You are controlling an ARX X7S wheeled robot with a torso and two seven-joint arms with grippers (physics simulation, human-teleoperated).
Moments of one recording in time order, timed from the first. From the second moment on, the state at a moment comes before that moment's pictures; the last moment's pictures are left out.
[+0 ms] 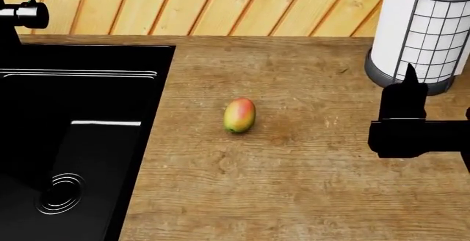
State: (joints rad) left arm -1.14 -0.83 0.35 0.43 -2.05 -1.10 -1.05; right arm 0.90 1.02 -0.11 -0.53 1.69 1.00 0.93
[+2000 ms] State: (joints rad) left arm -1.07 -0.51 0.79 0.39 -2.00 -1.13 -0.94; right arm 0.81 1.01 -0.11 -0.53 1.67 0.94 0.90
